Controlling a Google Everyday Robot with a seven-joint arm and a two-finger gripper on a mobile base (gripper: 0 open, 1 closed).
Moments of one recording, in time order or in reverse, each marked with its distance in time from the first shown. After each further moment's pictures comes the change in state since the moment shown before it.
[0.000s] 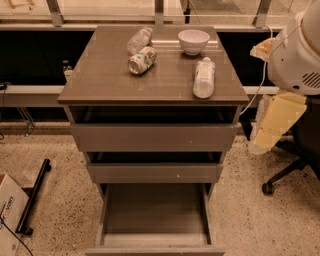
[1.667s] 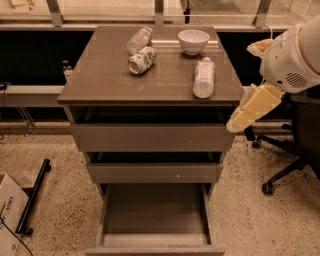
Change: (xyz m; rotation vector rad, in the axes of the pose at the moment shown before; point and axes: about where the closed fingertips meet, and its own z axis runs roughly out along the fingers) arm 0.000 -0.051 0.042 0.074 -0.251 0.154
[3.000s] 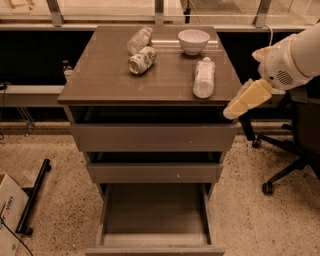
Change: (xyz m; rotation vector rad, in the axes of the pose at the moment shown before) arm 0.030 -0.050 0.050 0.012 -0.049 0.164
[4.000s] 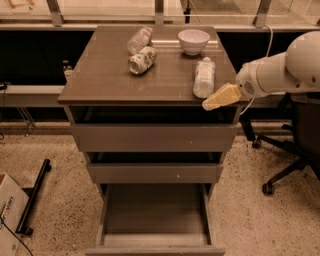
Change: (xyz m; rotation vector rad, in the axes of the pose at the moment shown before) arm 0.020 -0.058 0.101 0.136 -0.102 0.234
